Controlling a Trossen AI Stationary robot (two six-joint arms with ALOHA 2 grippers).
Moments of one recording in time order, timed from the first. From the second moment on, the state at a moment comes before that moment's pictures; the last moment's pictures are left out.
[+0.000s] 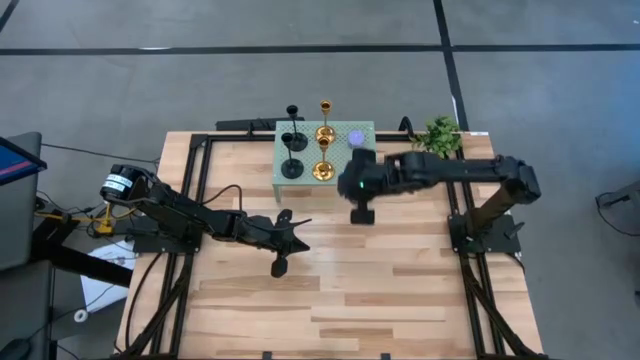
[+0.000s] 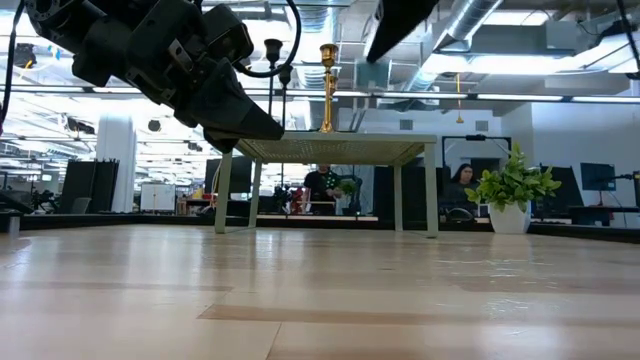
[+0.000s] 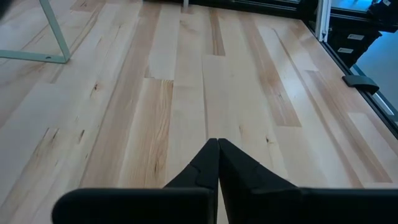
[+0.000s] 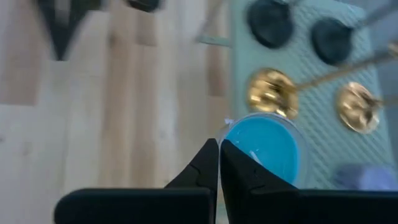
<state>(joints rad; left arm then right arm) -0.24 1.33 0.54 0.51 -0.10 -0.15 0.02 1.61 1.60 -0.97 0.29 -0.14</state>
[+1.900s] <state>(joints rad) -0.25 1.33 0.54 0.51 -0.10 -0.15 -0.20 1.71 1.76 -1.19 0.13 -0.11</state>
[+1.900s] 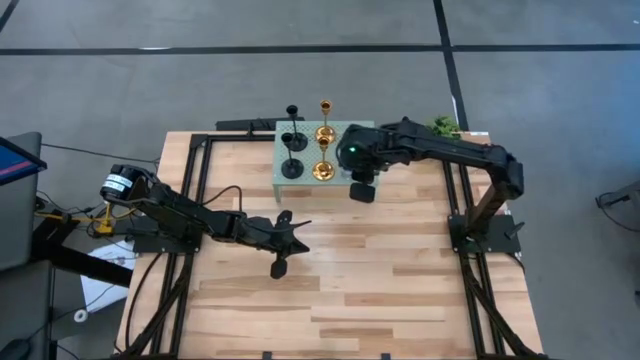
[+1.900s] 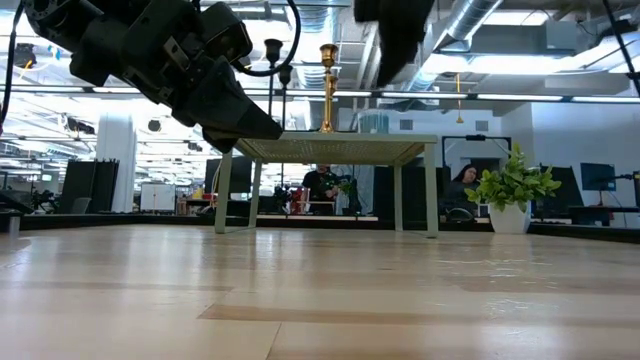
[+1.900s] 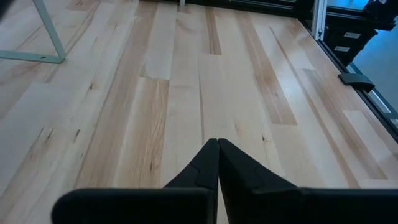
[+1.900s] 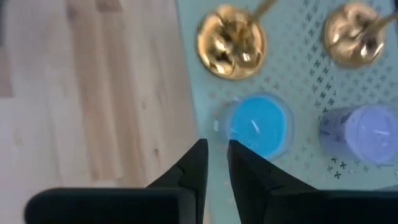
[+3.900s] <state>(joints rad) -0.02 0.21 0.36 0.09 0.04 0.13 0.17 0.59 0.81 -0.46 0.11 -0.18</state>
